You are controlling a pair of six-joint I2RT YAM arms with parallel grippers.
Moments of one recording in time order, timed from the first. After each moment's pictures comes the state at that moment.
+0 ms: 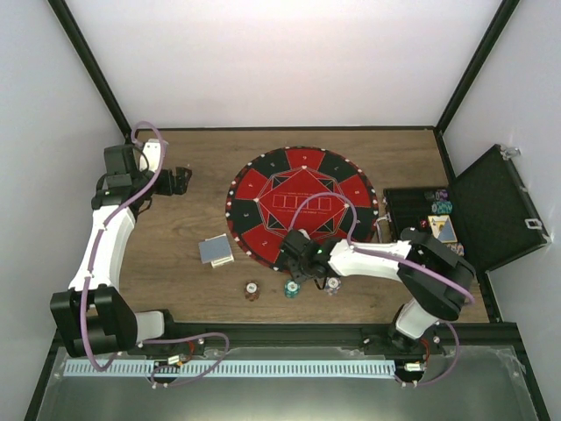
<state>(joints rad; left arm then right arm) 0.12 1.27 1.09 -0.47 0.39 0.10 1.00 1.59 0.82 -0.45 0.18 0.54</state>
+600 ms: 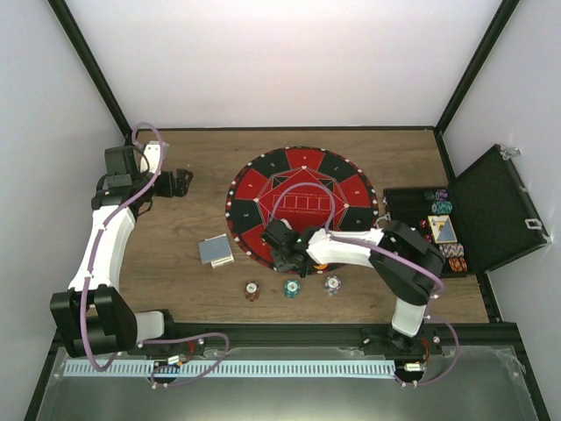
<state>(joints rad) 0.12 1.27 1.09 -0.50 0.40 0.09 1.00 1.76 1.00 -0.43 0.21 0.49</state>
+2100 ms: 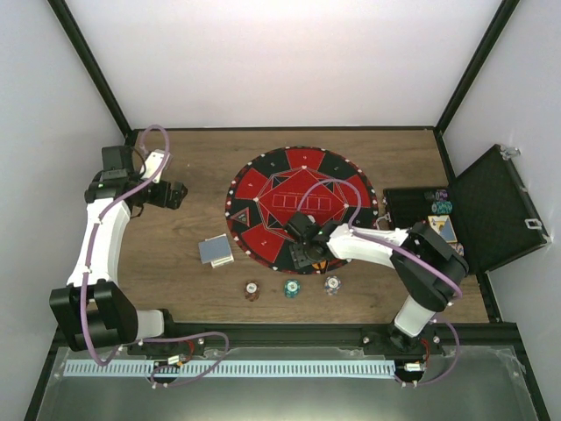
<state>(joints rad) 0.15 1.31 1.18 -0.77 0.36 0.36 0.86 1.66 0.94 -0.53 0.21 0.49</state>
